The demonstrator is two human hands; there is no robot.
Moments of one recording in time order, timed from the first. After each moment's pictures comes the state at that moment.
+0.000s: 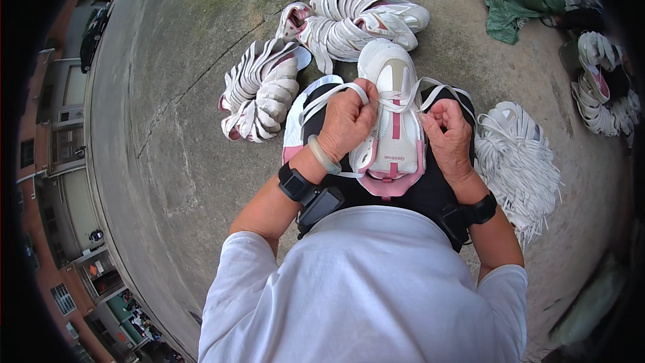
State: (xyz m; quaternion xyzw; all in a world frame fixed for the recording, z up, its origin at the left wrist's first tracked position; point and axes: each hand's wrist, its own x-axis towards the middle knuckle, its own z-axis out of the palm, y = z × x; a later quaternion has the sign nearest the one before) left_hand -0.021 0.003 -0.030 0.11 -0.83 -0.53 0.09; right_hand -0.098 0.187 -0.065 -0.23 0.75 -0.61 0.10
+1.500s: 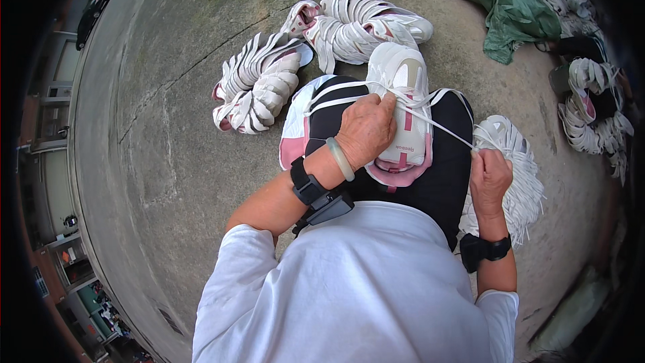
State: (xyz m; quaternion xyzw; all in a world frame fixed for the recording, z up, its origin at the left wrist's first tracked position) left_hand 0.005 0.023 -0.025 0.08 -0.95 -0.25 0.13; right_hand -0.075 0.266 -0.028 -0.34 0.90 -0.25 -0.14
